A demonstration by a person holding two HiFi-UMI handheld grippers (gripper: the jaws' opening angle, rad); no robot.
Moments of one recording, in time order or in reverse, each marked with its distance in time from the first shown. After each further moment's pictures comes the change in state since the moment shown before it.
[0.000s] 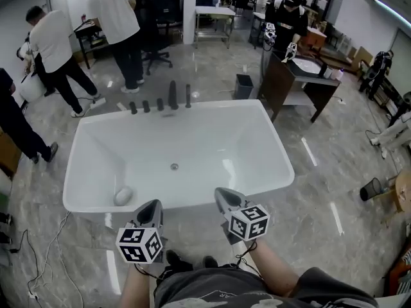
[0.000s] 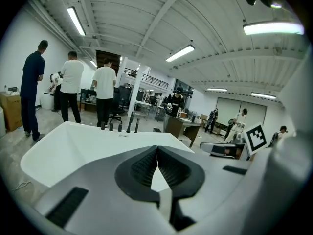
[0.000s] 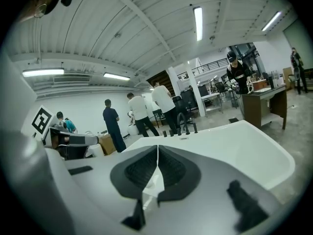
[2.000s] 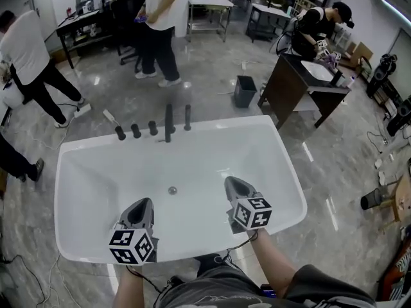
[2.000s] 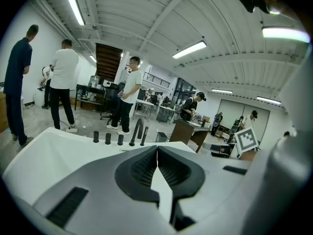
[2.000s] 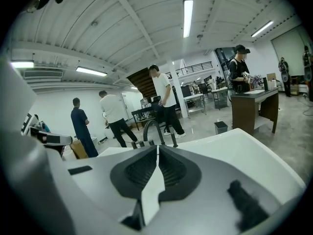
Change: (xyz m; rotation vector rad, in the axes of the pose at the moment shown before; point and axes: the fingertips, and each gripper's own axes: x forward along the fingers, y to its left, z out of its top) left arm 0.241 0.144 0.124 -0.035 0.009 -0.027; right arm 0.242 -0.189 0.109 0.048 0.003 -0.219
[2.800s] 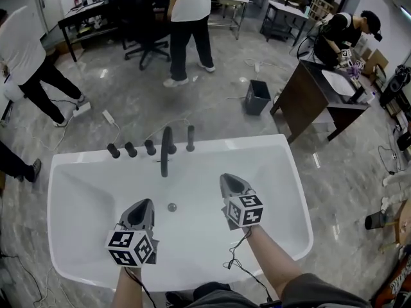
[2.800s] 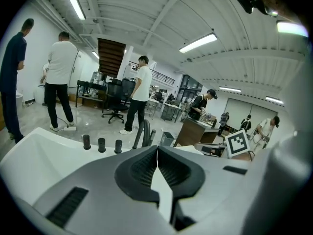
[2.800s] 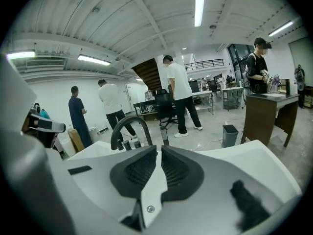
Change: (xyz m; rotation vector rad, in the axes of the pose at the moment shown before) left arm 0.173 0.037 0.040 -0.030 0.037 0.047; right arm 0.190 -0.088 0.037 -0.111 0.070 0.051
